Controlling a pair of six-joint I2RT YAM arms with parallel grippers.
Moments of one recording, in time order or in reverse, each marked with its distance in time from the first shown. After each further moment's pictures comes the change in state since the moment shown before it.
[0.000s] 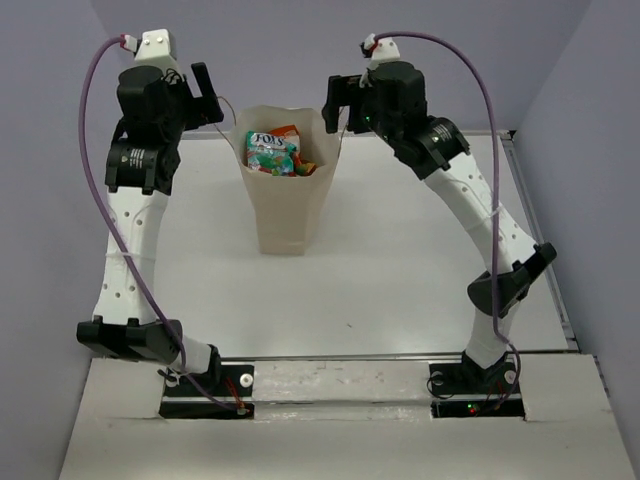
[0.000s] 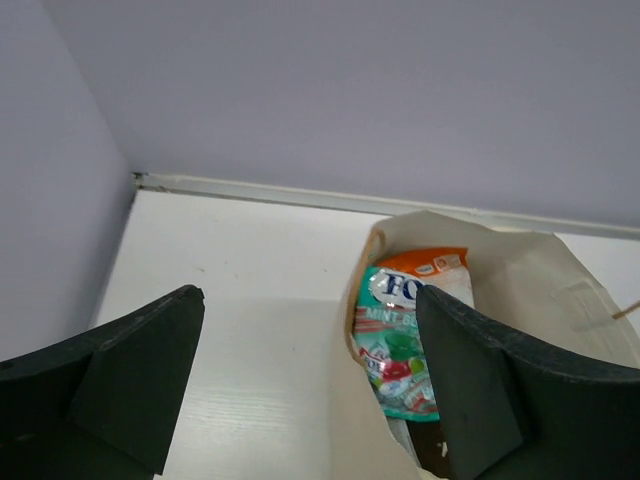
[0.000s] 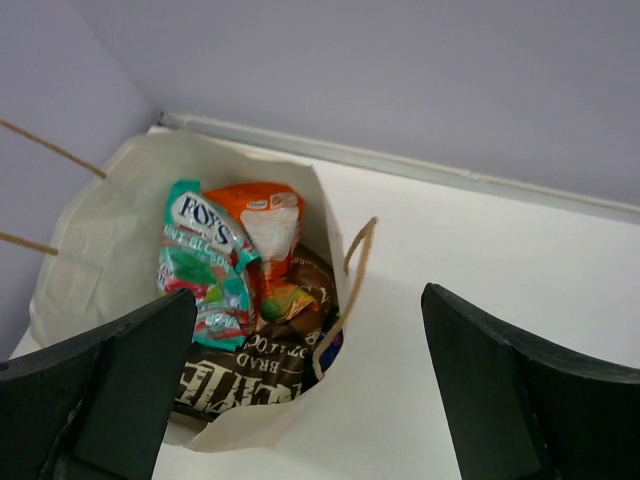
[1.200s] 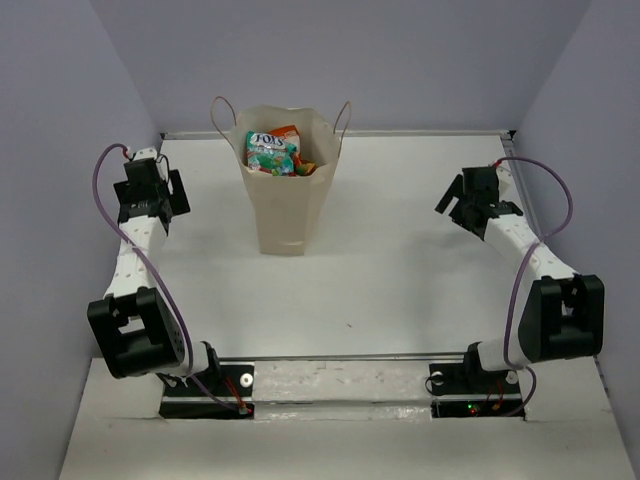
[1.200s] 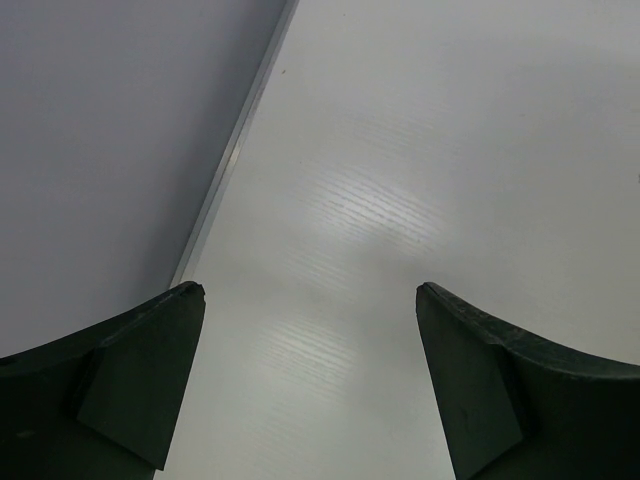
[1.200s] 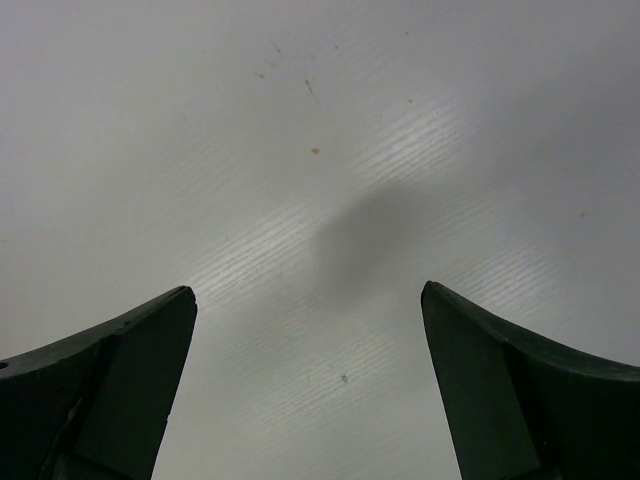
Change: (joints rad) left arm 0.344 -0.059 -0.766 0.230 -0.140 0.169; right arm -0.574 -0.449 -1.254 0.230 0.128 0.353
